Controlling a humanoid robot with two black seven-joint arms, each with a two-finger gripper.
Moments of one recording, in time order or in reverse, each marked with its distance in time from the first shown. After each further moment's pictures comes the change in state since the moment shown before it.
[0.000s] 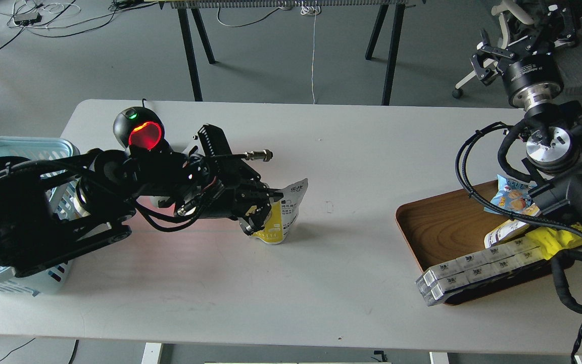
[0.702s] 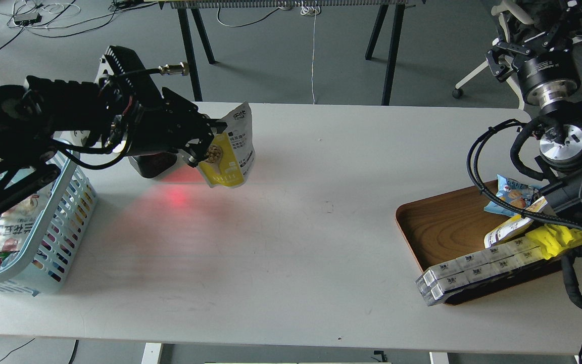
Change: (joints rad) left arm 0.002 0.184 -0.208 0.133 0.000 0.000 -0.138; right arm 0.000 -0.028 0.015 0.001 0.000 0.000 0.002
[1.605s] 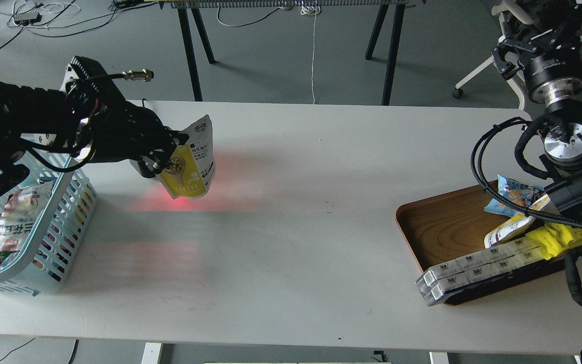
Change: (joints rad) left arm 0.037 0.075 0.009 0.062 0.000 0.000 -0.093; right arm 0.000 -0.010 0.010 -0.001 0.000 0.000 0.003
